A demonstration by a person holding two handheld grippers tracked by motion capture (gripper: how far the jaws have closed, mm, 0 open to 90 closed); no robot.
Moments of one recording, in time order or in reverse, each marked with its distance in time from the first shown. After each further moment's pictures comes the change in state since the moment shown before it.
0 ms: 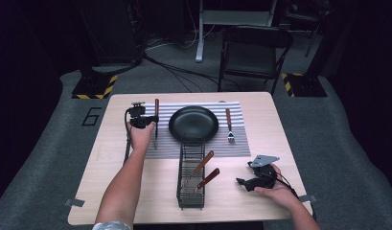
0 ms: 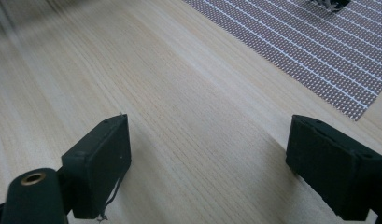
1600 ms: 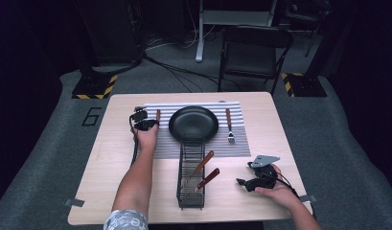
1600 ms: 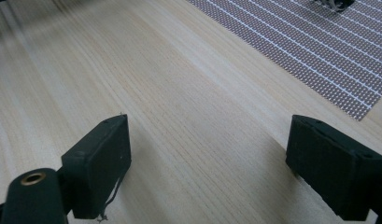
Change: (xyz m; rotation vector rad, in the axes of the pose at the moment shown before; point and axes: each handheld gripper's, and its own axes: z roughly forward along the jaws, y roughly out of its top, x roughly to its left) left arm 0.017 -0.017 0.040 0.057 0.097 -0.170; right arm -0.001 -0.001 -0.001 0.000 0.017 -0.009
